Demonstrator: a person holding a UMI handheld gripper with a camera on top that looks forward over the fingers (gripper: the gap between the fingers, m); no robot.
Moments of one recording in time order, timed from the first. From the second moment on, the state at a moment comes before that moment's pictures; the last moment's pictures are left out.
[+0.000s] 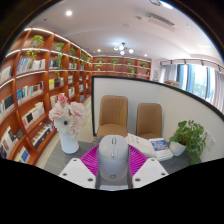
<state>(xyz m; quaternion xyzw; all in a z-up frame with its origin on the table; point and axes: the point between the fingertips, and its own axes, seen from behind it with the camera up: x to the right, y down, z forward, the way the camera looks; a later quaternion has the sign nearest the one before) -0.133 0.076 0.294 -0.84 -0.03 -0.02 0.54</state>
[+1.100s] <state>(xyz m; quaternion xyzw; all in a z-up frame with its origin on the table) -0.036 -0.035 -0.007 -0.95 -0.01 -0.03 0.31</state>
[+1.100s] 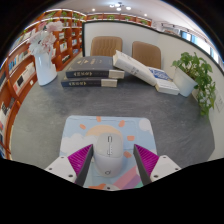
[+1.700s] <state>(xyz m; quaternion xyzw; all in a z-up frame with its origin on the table) -0.075 -0.121 0.218 -0.89 0.02 -0.02 0.45</state>
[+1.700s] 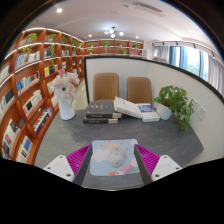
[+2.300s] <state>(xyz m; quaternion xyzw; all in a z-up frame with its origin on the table) -0.094 -0.161 0.245 -0.87 0.02 -0.01 0.49</state>
